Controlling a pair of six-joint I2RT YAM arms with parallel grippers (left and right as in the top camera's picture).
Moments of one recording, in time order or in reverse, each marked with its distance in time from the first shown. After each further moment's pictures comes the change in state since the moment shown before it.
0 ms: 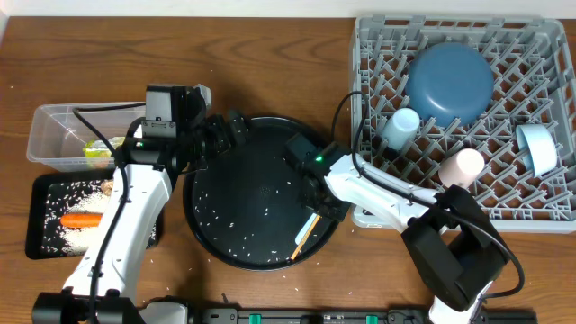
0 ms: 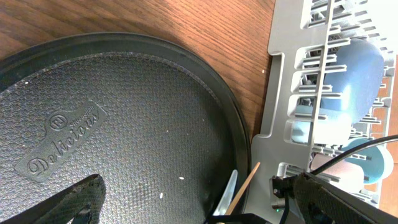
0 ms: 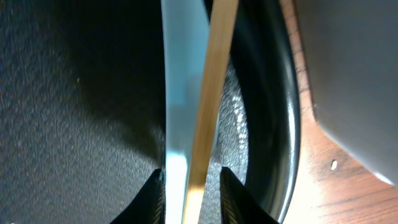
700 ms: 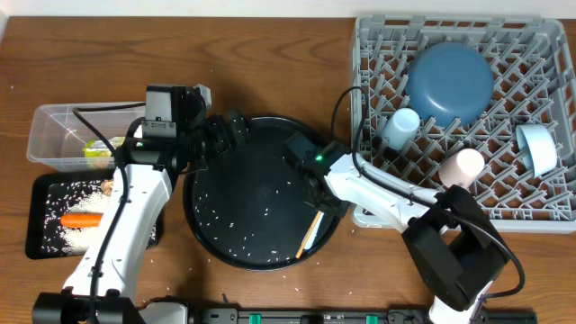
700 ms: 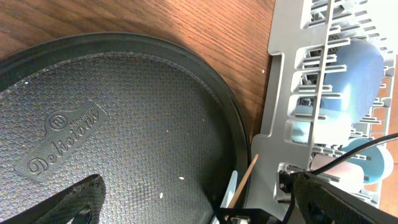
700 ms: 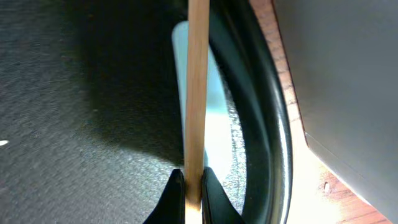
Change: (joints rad) left arm 0.000 0.000 0.000 0.000 0.000 0.000; right arm -0.001 0.000 0.013 0.018 0.066 -0.027
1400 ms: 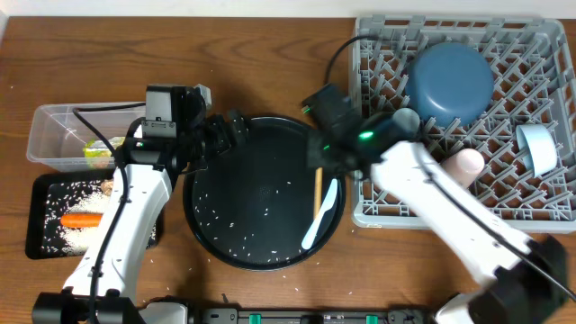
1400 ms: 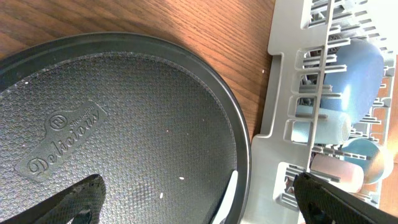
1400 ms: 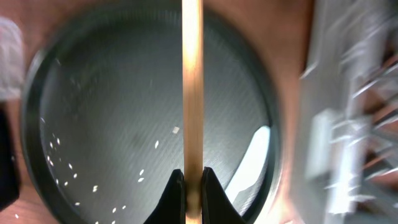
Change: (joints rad) left arm 0.000 0.000 0.000 0.000 0.000 0.000; right arm -0.127 -0.267 0.196 -0.029 -0.027 -0.550
